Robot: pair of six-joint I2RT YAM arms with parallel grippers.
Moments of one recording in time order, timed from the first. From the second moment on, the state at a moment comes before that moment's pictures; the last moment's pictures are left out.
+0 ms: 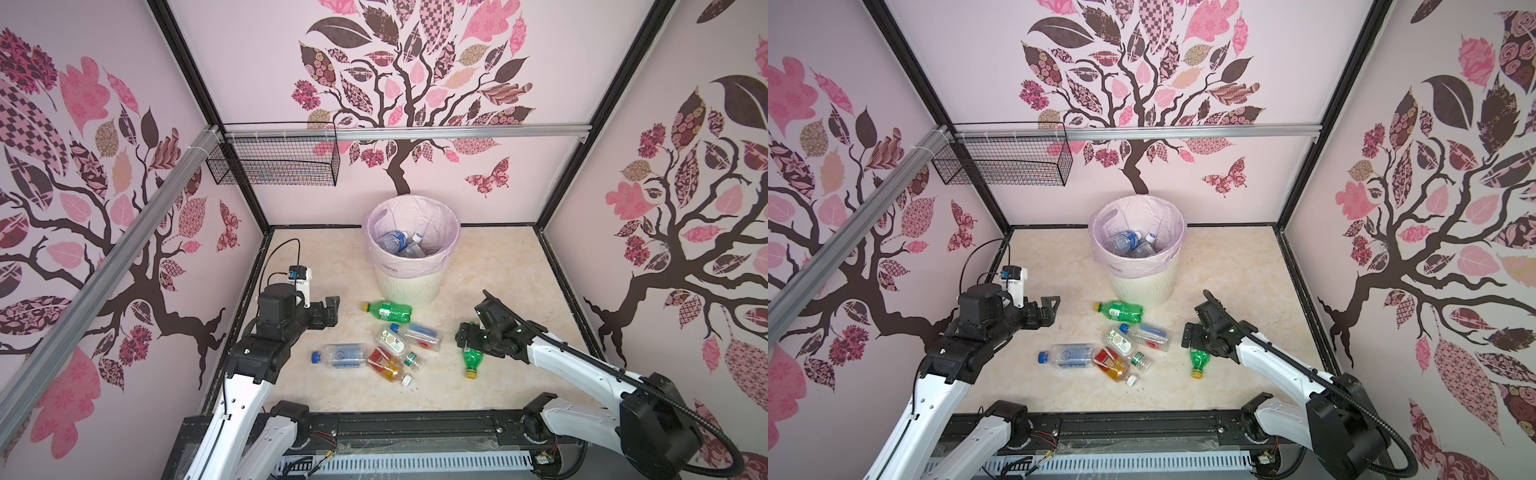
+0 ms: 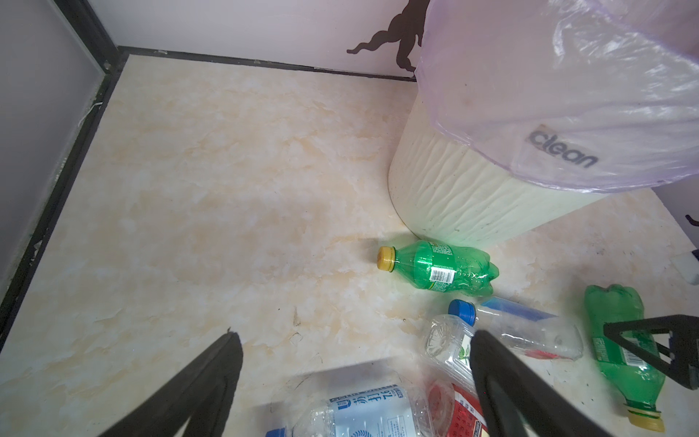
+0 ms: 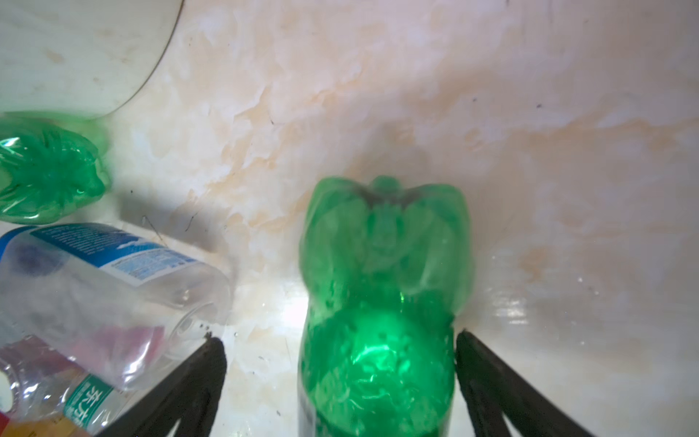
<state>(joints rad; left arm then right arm) -0.21 0.75 0.87 -0.71 0.05 -0.17 0.50 1.17 0.58 -0.49 -0.01 0.71</state>
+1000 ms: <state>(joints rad) -0.21 0.76 0.87 -0.73 0.05 -0.16 0.50 1.29 0.57 -0.44 0.00 0.54</state>
